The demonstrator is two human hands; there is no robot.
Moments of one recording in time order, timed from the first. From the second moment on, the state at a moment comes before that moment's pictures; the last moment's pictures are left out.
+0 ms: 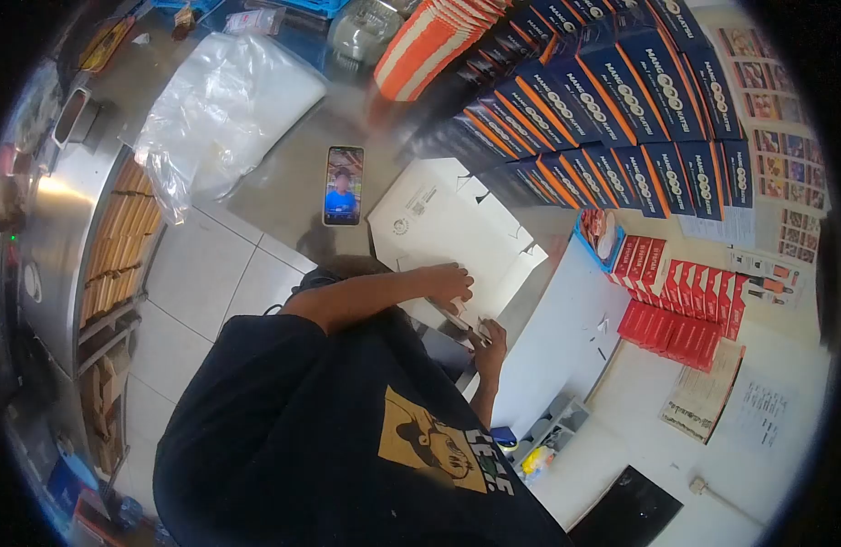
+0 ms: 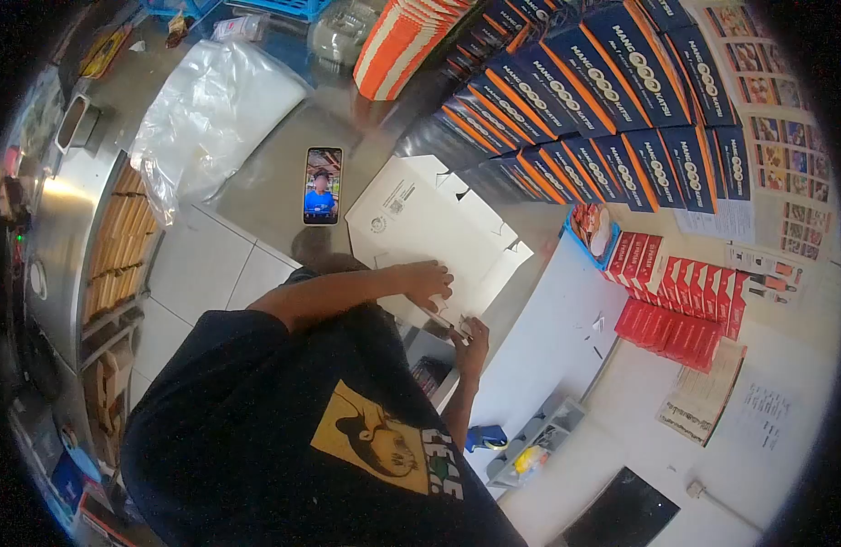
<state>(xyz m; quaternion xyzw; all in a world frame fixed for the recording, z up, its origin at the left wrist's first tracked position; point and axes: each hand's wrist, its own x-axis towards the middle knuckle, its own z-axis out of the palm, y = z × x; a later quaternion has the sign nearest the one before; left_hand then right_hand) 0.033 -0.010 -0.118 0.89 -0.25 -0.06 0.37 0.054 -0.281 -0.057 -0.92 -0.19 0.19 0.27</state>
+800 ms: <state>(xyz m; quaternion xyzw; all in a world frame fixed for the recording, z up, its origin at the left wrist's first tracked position) 0.051 0.013 -0.072 0.91 -0.04 0.03 0.41 0.069 -0.239 -0.005 -0.90 -0.11 0.15 0.40</state>
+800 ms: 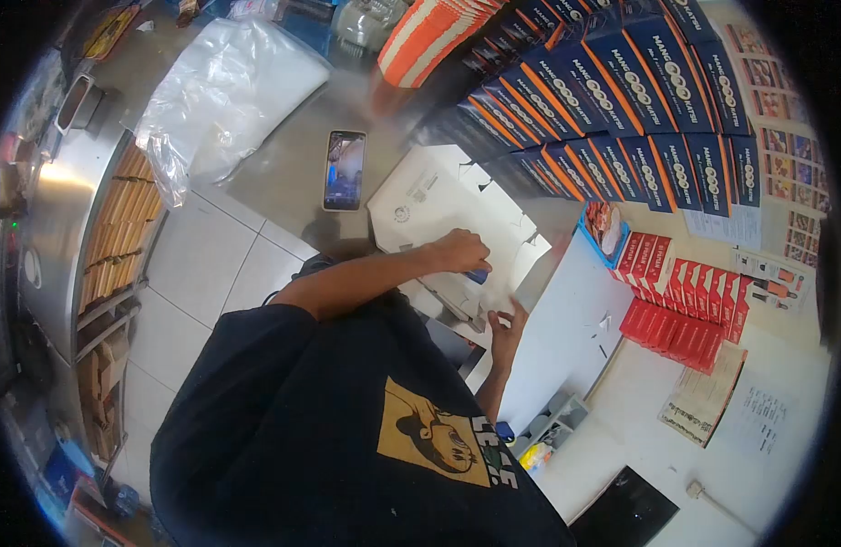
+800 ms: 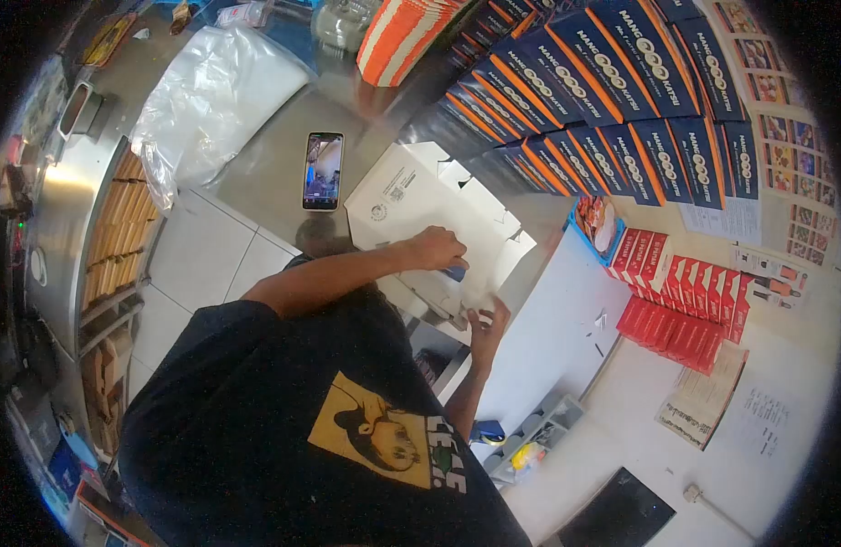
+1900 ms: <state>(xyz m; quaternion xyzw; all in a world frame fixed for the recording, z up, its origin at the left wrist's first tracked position) 0.048 0.014 -0.016 0.84 -0.05 -0.01 0.54 0.074 -0.163 0.021 -0.83 -0.31 0.07 0.46</state>
